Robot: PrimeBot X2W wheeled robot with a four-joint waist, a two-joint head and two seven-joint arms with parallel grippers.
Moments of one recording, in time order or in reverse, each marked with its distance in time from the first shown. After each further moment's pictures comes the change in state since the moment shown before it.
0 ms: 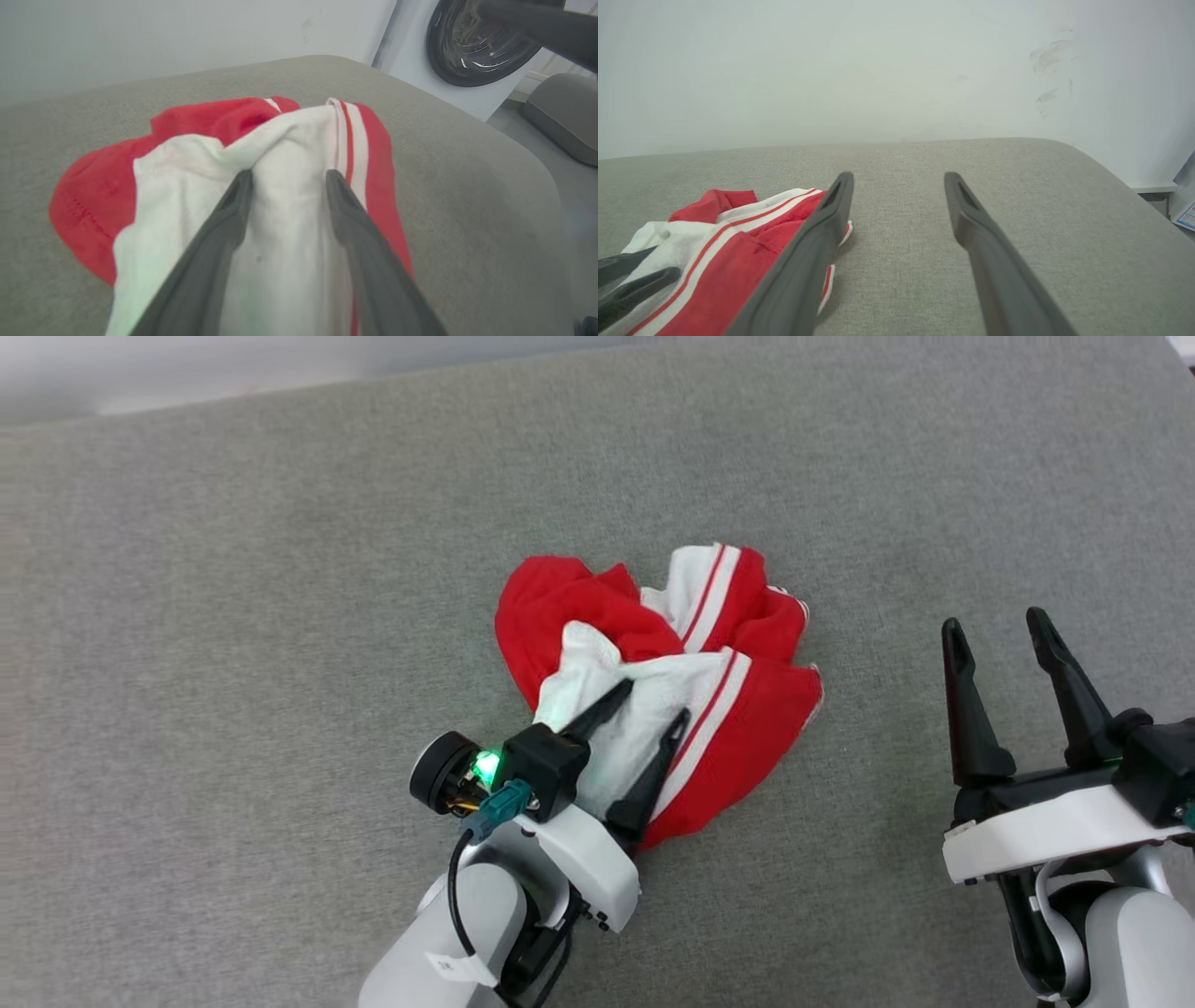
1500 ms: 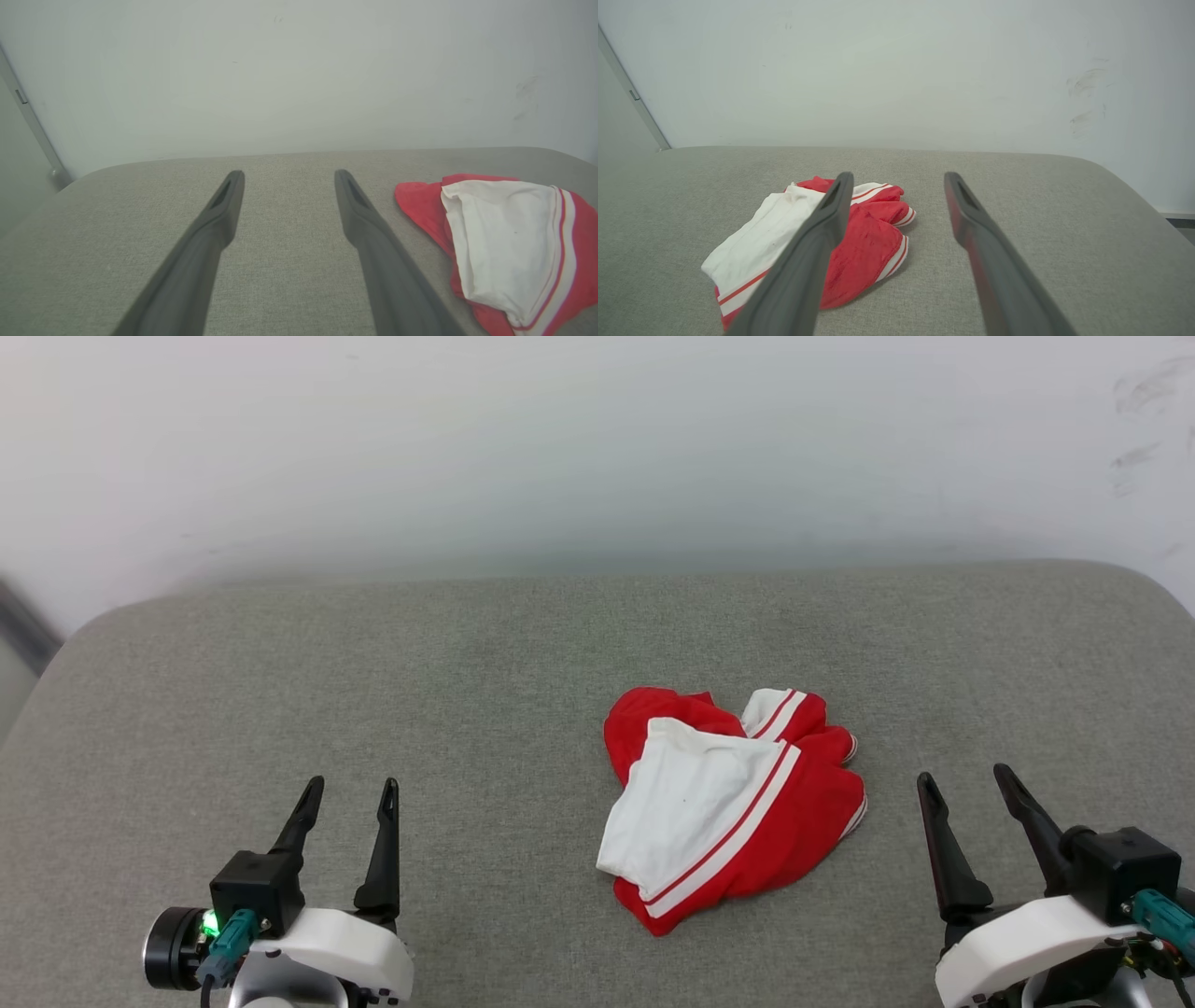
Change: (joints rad) left arm 0.357 0.174 0.324 -0.177 -0.059 0.225 -0.073; right arm 0.220 0.000 0.005 -0.016 -0.026 0.000 0.113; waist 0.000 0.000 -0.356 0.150
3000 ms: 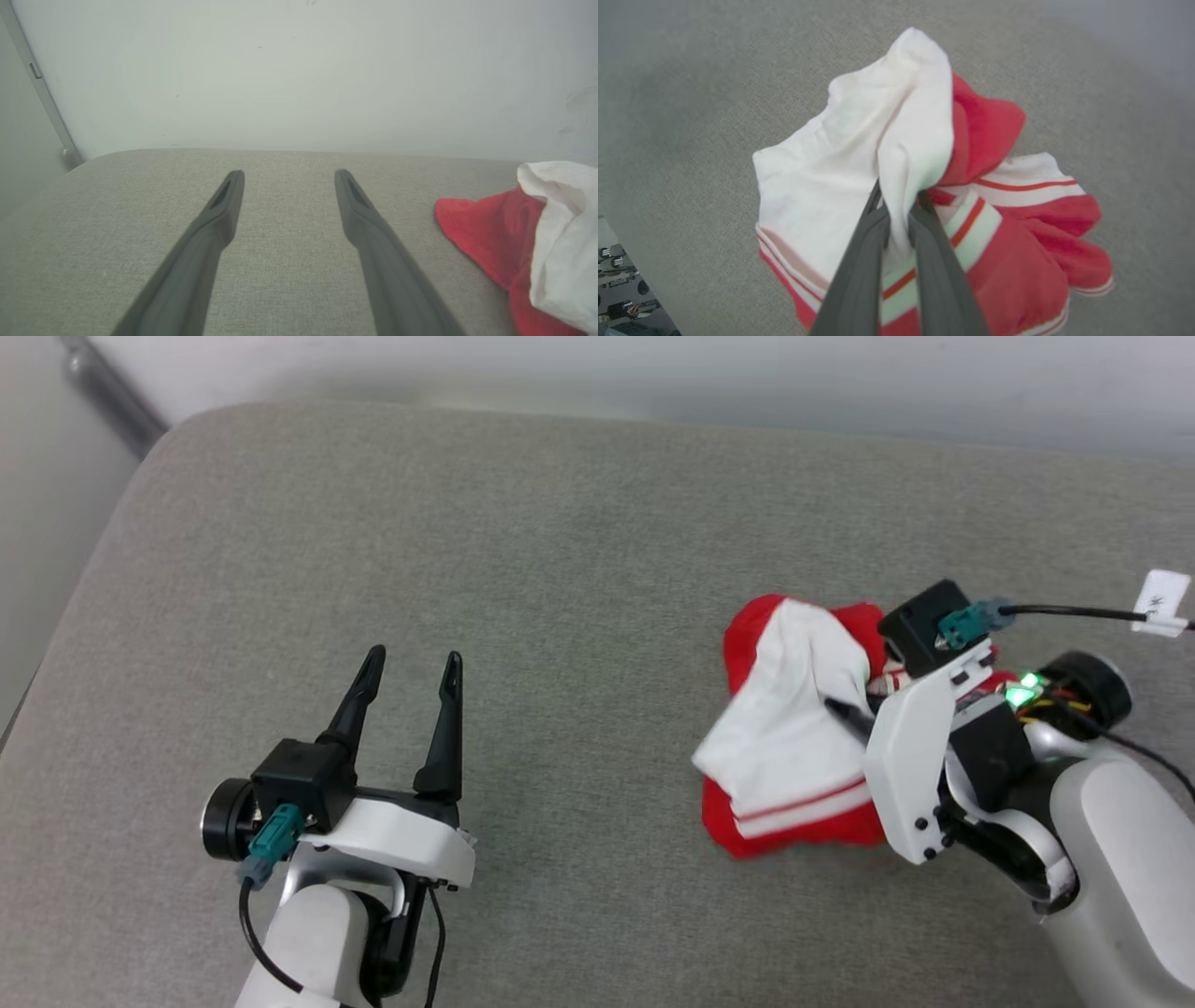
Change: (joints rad) left arm -0.194 -0.166 0.064 0.017 0.109 -0.138 -0.005; right arm -0.513 -0.287 0.402 0.114 0.307 0.000 0.797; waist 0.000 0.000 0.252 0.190
